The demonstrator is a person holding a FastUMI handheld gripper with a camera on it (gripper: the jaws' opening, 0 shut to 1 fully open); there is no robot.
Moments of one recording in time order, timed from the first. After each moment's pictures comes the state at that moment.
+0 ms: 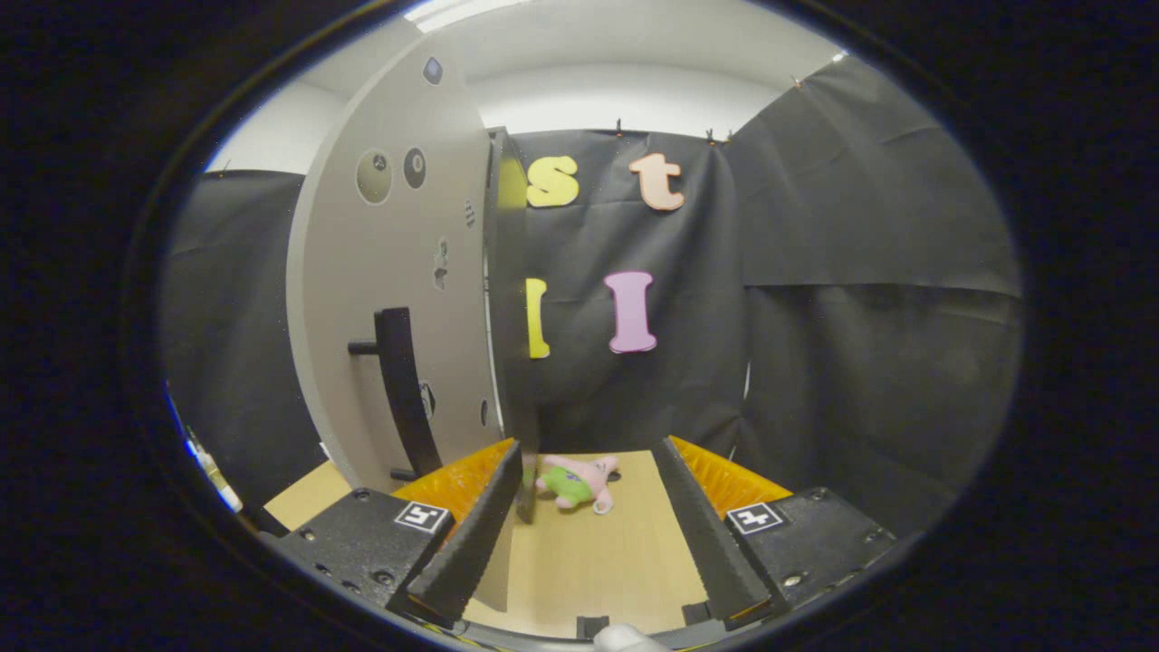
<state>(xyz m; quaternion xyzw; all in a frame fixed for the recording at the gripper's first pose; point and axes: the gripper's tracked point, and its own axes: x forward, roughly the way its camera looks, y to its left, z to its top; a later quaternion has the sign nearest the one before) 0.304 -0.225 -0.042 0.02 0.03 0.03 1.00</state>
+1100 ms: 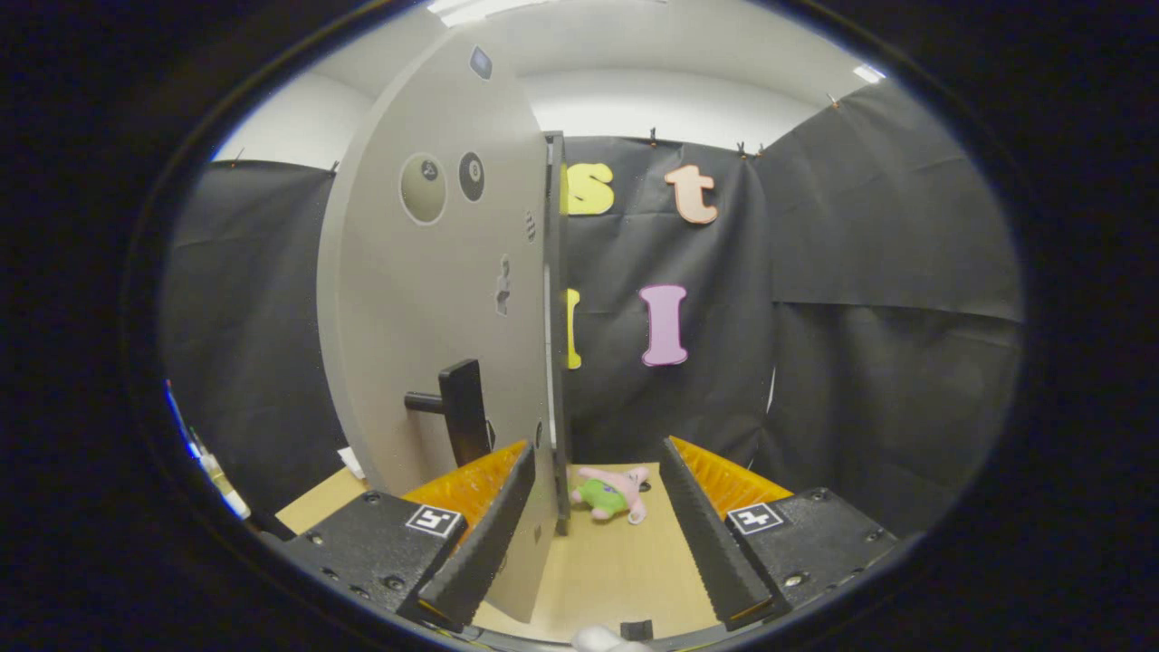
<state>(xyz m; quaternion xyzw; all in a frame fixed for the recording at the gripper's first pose) 0.293 -0.137 -0.022 0.00 0.02 0.02 1.00</state>
